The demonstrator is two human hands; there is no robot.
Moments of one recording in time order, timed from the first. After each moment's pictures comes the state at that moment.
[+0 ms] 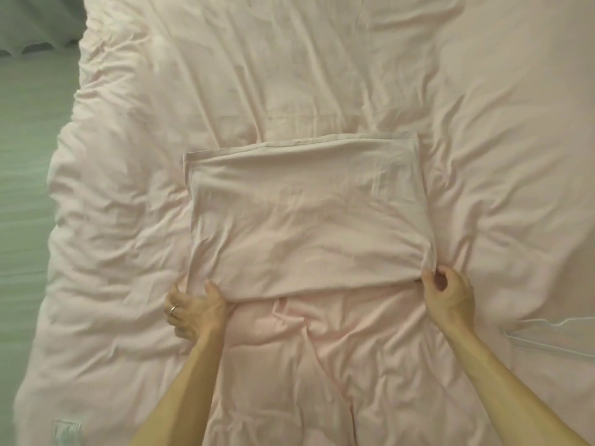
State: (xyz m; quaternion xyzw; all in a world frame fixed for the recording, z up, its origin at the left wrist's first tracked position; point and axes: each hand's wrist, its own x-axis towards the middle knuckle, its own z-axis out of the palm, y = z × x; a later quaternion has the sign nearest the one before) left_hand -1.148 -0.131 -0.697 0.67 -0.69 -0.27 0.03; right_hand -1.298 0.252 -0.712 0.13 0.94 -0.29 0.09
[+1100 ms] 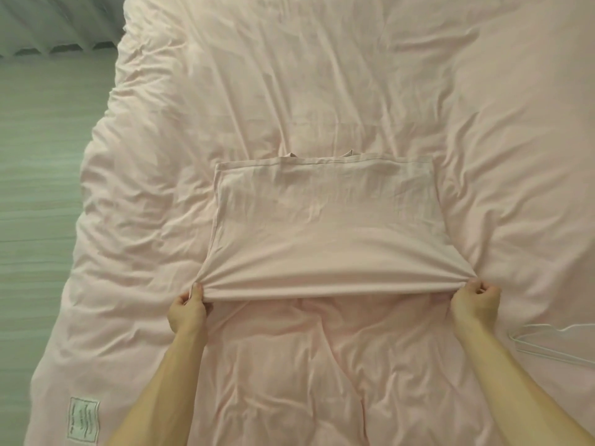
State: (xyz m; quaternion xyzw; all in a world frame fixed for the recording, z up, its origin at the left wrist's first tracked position) left_hand -1.090 -0.190 -0.692 0.69 -0.48 -0.53 0.12; right_hand -1.293 0.245 -0.693 0.39 0.84 -0.38 0.04
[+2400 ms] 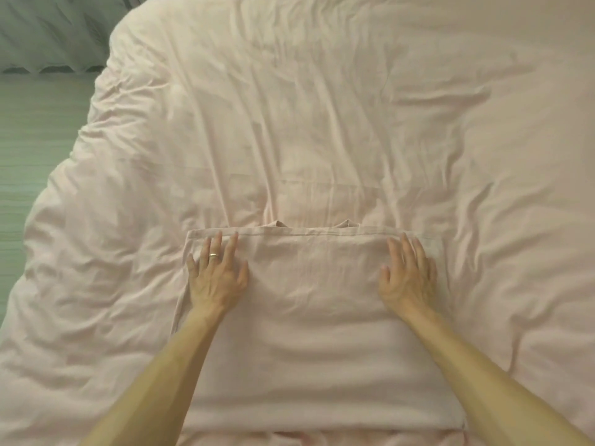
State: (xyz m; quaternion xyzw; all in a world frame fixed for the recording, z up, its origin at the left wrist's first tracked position) left_hand -1.324 -0.214 -0.710 0.31 -0.94 -0.10 -0.09; right_hand -1.464 0.101 -0.709 -0.12 0.98 -0.11 0.12
